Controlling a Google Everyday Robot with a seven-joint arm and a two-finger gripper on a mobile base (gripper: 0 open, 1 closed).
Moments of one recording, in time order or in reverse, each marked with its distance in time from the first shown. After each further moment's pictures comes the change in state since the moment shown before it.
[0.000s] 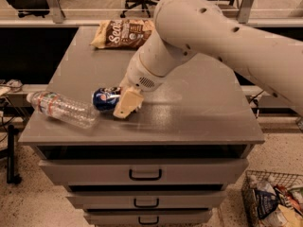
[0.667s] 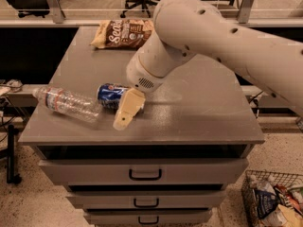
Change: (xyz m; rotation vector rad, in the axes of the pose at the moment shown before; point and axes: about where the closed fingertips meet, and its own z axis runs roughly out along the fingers) arm 0.000 0.001 0.003 -0.006 -0.001 0.006
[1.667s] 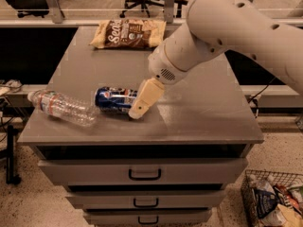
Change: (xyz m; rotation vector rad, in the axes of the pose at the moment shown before) arm 0.026 -0.025 -0.041 0.100 -0.039 0.099
